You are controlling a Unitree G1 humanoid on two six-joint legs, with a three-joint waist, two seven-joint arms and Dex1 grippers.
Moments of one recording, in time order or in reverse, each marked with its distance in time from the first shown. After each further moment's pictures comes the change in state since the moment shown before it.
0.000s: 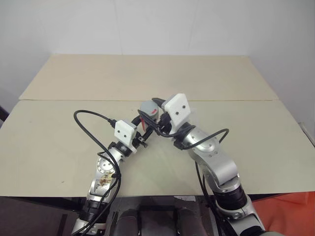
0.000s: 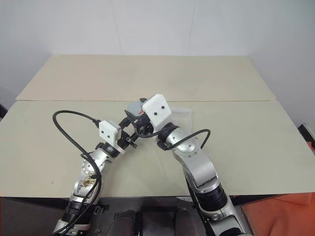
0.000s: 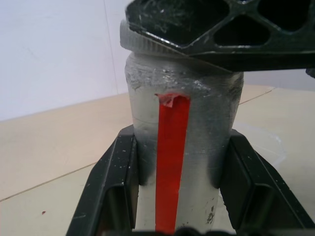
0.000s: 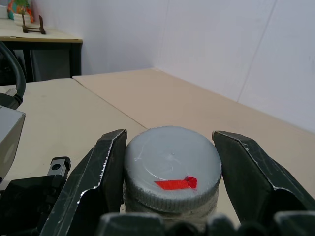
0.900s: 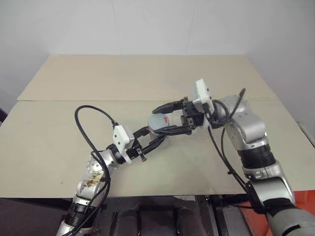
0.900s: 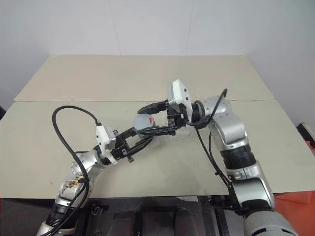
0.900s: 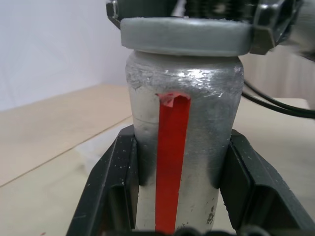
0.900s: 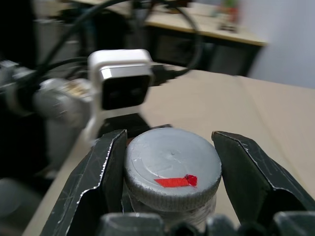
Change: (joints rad) left arm 0.036 0.159 -0.035 -0.131 -0.256 0.114 -0.361; right arm -0.397 -0.321 -0.118 0.596 0.342 -0.277 1.171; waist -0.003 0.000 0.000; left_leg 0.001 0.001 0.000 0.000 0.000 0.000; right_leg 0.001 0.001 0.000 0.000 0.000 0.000
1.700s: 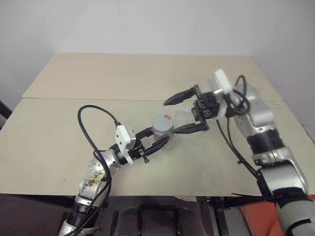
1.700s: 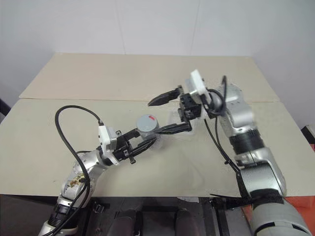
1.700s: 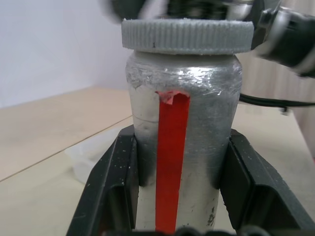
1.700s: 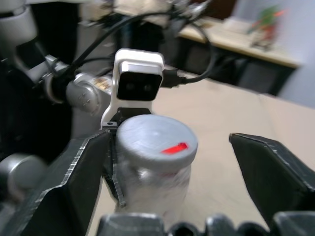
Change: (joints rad) left arm -0.003 -0.030 0.000 -0.004 0.005 0.019 0.019; right arm 0.050 -0.141 -0.012 0.013 0.152 -0.149 -0.016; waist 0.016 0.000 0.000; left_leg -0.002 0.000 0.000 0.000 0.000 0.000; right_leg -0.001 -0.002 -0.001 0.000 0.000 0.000
